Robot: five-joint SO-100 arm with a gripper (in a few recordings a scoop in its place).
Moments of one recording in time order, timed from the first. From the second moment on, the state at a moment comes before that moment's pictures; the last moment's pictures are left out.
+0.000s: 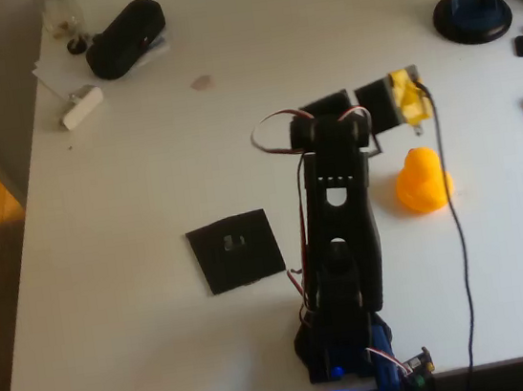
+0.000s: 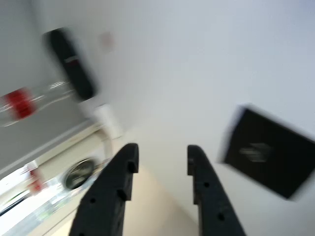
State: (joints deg) arm 15.2 147.1 112.7 79.4 -31.5
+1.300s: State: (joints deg) arm 49.2 135.2 128.9 58.0 -90.5
